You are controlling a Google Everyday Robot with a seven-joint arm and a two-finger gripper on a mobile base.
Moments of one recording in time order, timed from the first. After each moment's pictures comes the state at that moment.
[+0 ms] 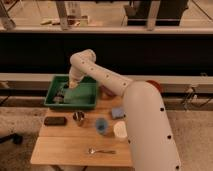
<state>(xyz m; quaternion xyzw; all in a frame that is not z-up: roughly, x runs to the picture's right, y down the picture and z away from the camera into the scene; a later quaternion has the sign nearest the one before) -0.212 -0.045 0.895 -0.21 -0.22 0.03 0.95</state>
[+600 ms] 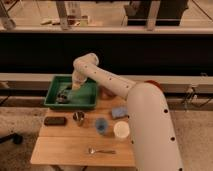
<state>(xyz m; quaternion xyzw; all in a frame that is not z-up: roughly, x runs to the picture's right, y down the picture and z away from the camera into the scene) -0.180 -0.037 0.909 -0.20 -0.21 0.05 0.96</state>
